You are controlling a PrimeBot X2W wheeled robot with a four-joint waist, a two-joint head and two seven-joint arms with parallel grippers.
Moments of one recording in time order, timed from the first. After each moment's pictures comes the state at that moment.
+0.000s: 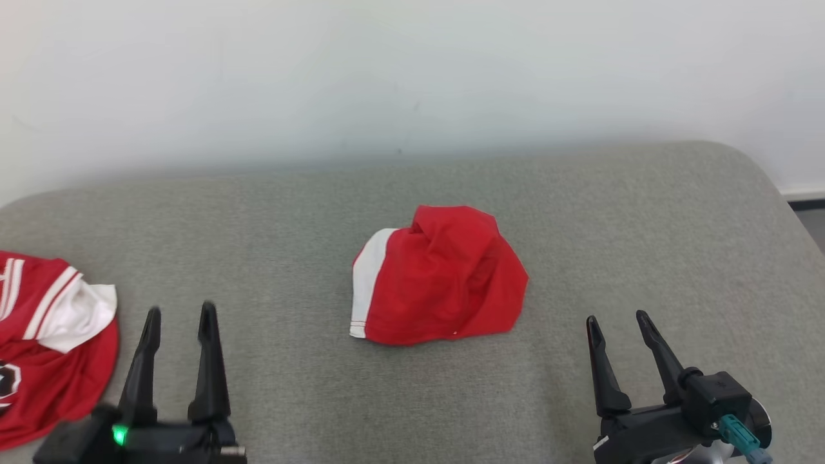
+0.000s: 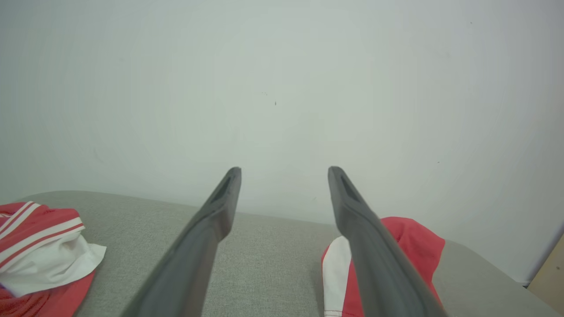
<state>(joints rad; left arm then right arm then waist) -0.06 0.11 -0.04 -0.01 -0.40 -0.11 -0.26 -0.06 -0.05 0.04 0.18 0.11 0.13 -0.21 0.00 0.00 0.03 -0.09</state>
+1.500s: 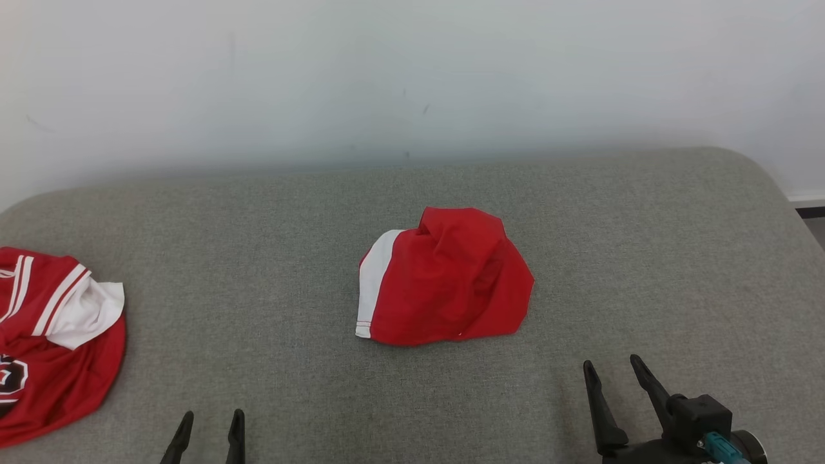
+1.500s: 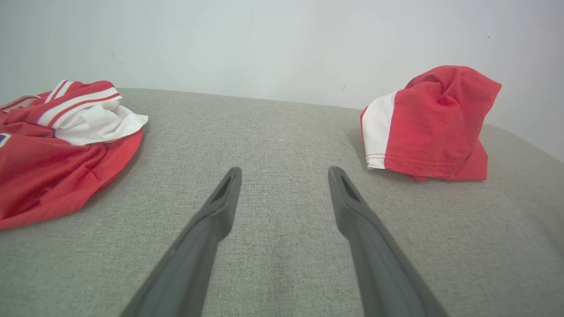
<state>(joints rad) 0.08 0.16 -0.07 0.21 -0.32 -0.13 -0.26 -0.02 -0.07 0.04 0.27 0.10 0.13 -0.15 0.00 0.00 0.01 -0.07</state>
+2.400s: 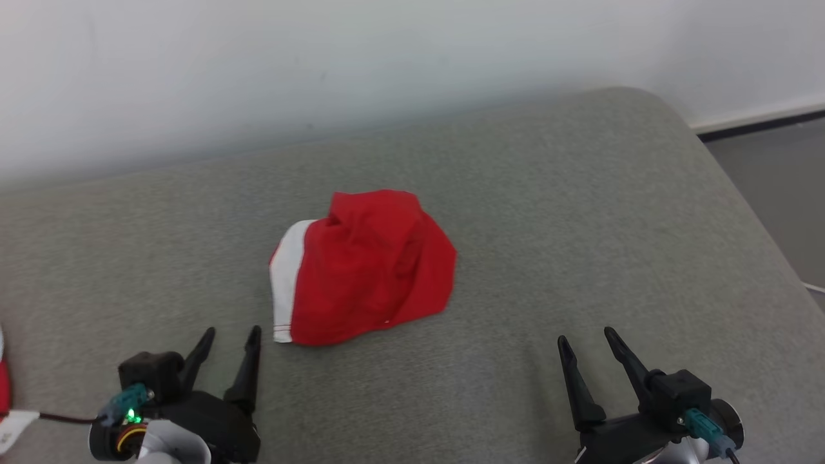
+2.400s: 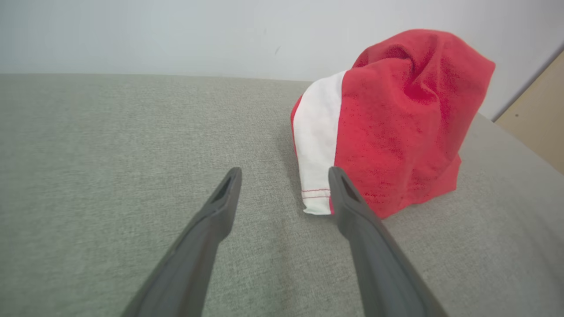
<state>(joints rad) -0.27 0.23 -0.23 0.46 -0.49 -0.13 -0.14 -0.07 -0.08 0.11 0.26 0.12 0.13 -0.15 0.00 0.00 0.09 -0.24</state>
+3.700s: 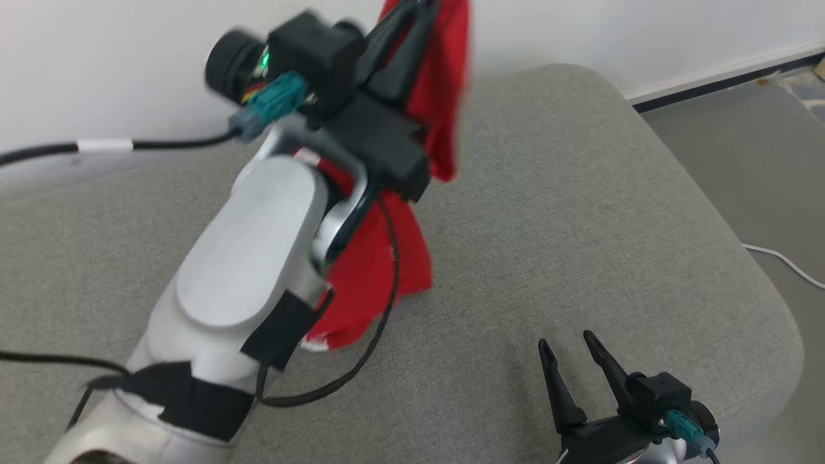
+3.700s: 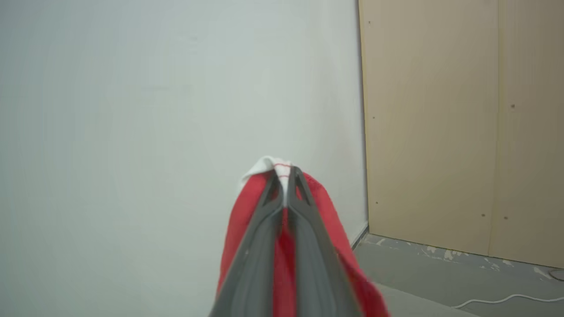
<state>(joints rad) -1.01 0.08 -0.51 0.41 -0.41 -0.12 -0.08 -0.11 -0.06 0.15 0.35 0.16 0.13 -0.20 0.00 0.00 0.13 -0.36</state>
